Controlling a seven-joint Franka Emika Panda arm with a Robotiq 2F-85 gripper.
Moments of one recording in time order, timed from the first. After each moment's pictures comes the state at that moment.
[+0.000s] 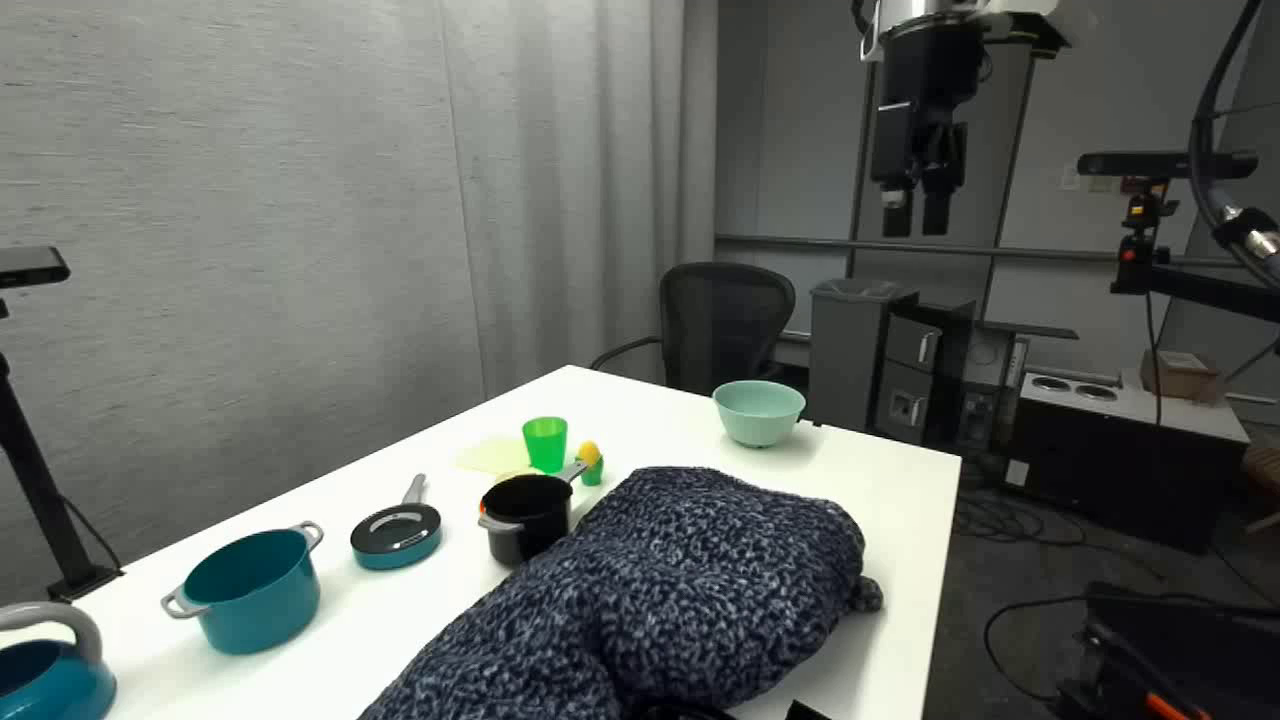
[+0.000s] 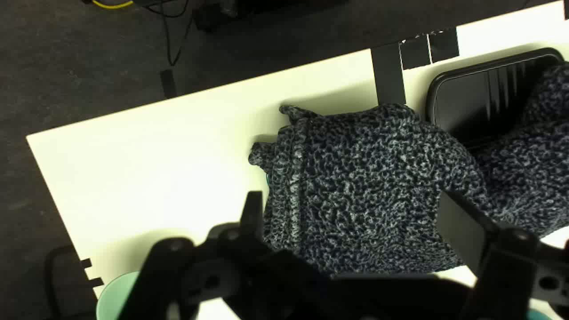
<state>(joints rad) -0.11 -0.32 -0.15 -2.07 0.00 1.67 0.00</state>
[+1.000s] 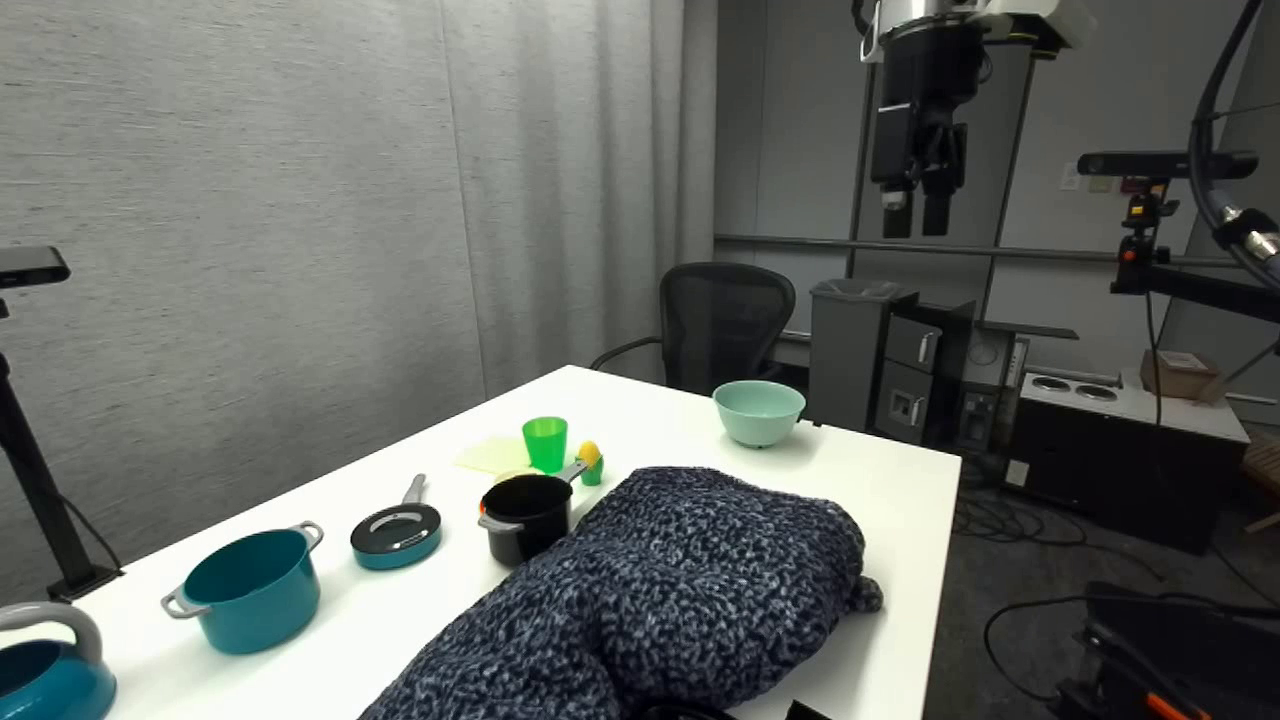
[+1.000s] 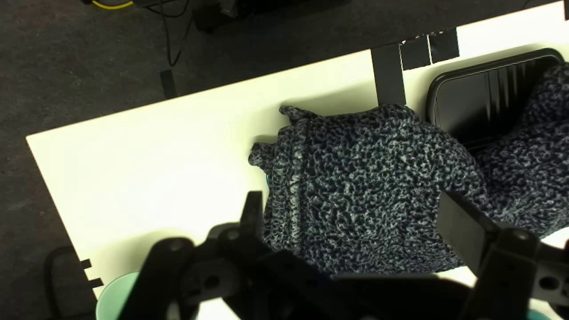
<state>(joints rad) -0.11 -0.32 -0.15 -2.07 0.00 1.67 0.00</state>
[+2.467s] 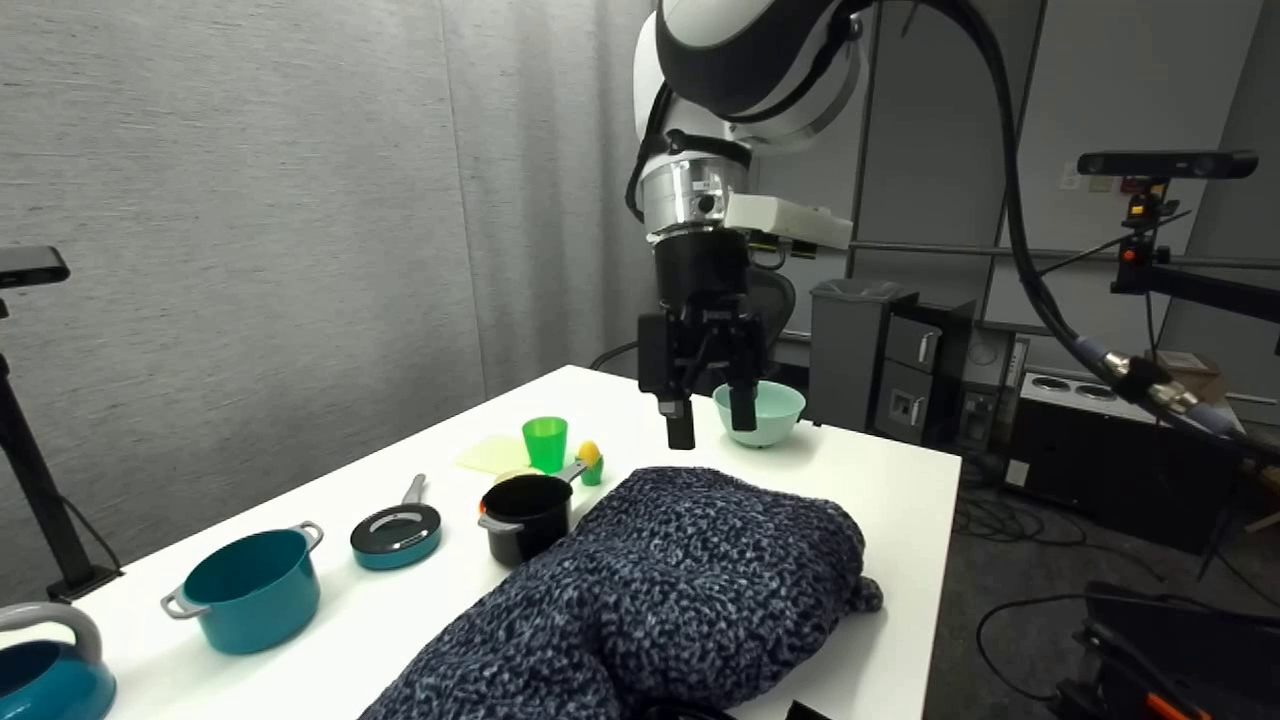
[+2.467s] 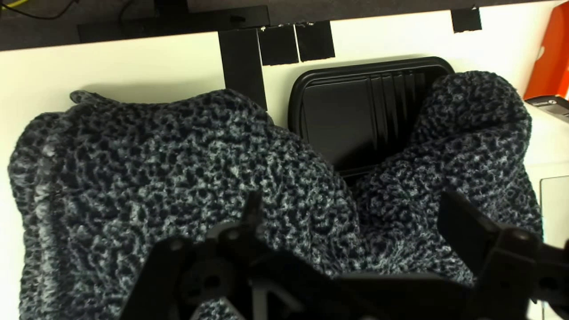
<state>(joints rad) 0.02 0.16 0.02 -1.90 0.25 1.83 0.10</state>
